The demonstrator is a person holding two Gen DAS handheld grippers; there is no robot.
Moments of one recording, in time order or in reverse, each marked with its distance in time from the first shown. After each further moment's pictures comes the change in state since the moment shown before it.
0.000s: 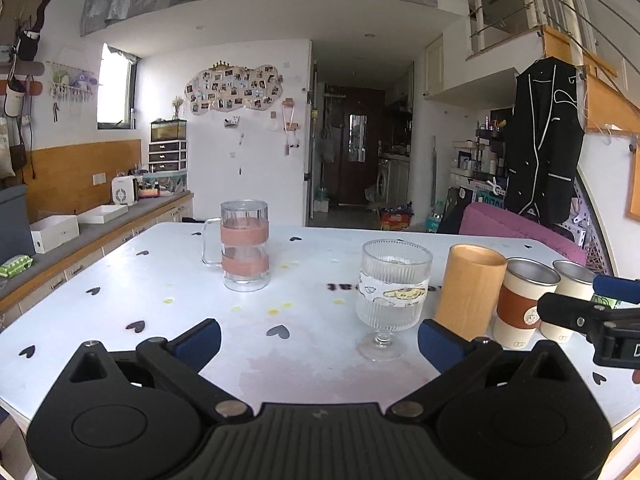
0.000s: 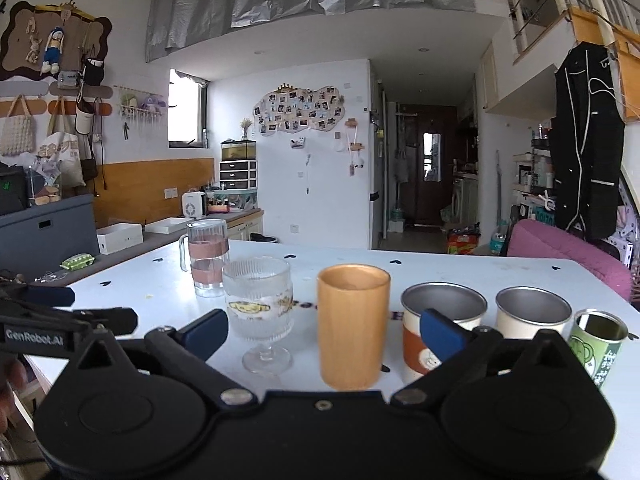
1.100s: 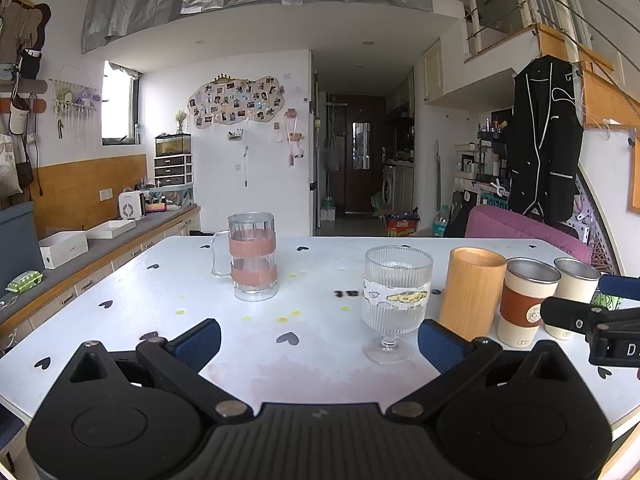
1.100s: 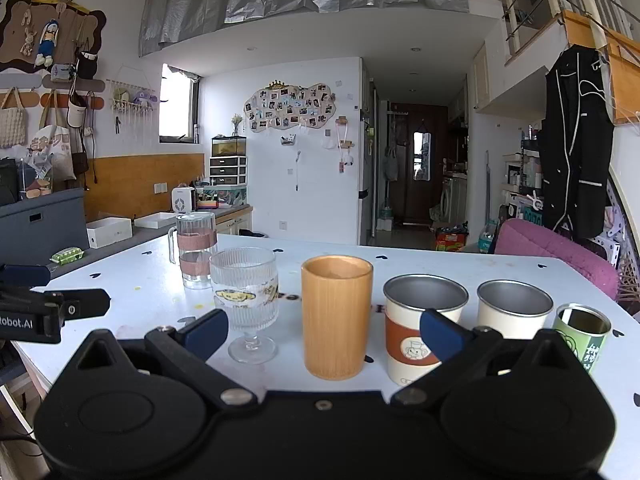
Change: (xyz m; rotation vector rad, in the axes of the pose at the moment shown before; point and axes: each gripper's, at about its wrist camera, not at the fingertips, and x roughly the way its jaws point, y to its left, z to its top) left arm -0.014 -0.001 -0.001 0.029 -0.027 0.019; right arm -0.009 -0.002 -0.008 -0.012 0.007 -0.038
